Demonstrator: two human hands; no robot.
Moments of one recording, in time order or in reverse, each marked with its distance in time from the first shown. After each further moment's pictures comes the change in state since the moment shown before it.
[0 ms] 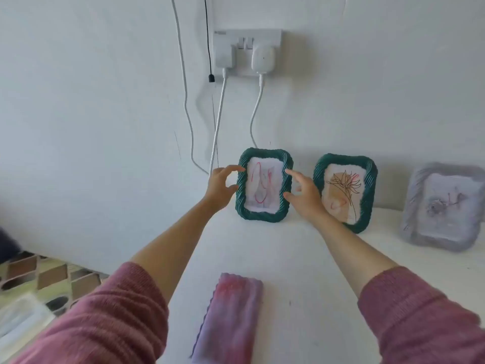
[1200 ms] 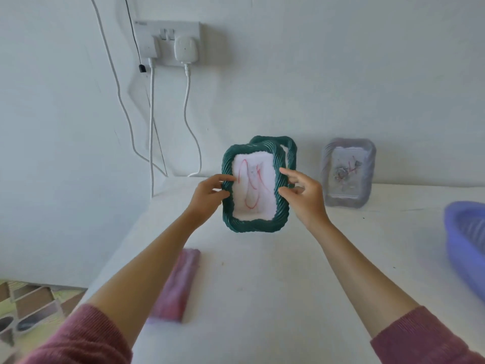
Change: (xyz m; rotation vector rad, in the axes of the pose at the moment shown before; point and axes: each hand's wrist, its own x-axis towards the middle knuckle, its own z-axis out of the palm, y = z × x) left_hand -0.084 0.079 0.078 -0.341 -0.160 -0.029; right_hand -0.120 0.017 -0.115 0.290 0.282 0.021
